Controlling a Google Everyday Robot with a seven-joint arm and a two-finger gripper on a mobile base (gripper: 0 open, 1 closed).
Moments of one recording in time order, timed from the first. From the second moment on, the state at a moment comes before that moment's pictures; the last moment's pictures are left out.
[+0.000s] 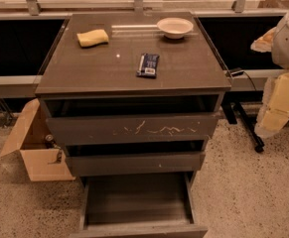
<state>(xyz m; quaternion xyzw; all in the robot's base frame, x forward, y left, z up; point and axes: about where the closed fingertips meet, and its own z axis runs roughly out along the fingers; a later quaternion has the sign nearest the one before) 0.438 -0.216 0.980 -0.60 0.78 -0.04 0.17</state>
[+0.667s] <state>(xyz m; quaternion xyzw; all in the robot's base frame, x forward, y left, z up) 0.433 -0.192 0.927 -0.63 0.76 -0.01 0.16</state>
